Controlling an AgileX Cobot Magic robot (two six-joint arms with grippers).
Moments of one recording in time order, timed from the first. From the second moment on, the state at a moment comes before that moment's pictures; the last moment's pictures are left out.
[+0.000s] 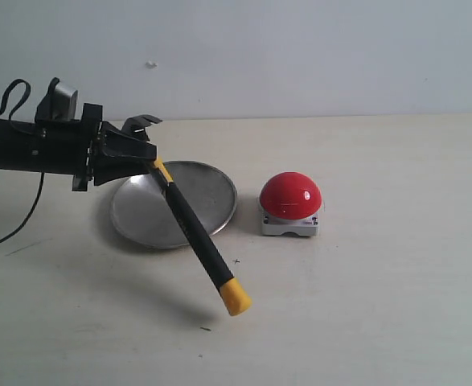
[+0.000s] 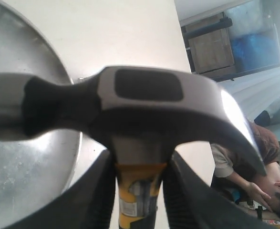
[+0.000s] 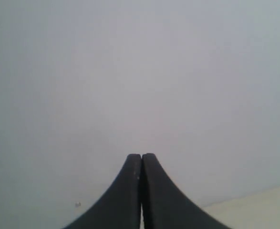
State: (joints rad) left arm -0.04 2.11 -1.23 -1.52 1.17 1.12; right arm -0.01 0.25 -0.21 0.08 -0.19 0.33
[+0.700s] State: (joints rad) left arm -0.09 2.11 -1.23 -1.60 1.17 1.14; right arm 0.37 1.51 -0.95 0.29 0.58 -0.43
